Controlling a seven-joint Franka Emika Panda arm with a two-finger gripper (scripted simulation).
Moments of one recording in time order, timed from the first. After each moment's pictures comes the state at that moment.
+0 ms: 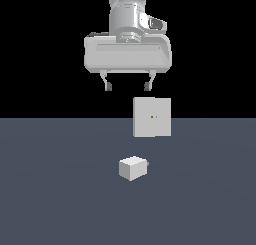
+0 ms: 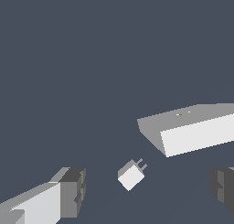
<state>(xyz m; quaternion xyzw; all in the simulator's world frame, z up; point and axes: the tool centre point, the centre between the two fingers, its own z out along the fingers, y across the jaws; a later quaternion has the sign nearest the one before) 0.007 0.000 0.172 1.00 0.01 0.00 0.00</state>
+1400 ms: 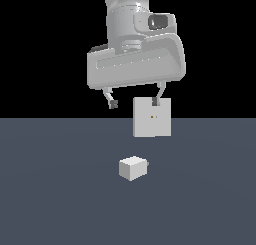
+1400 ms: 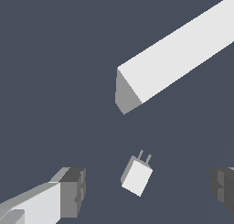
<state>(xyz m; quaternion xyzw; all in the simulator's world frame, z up) -0.031 -0.012 0.129 0.98 -0.17 0.06 0.02</state>
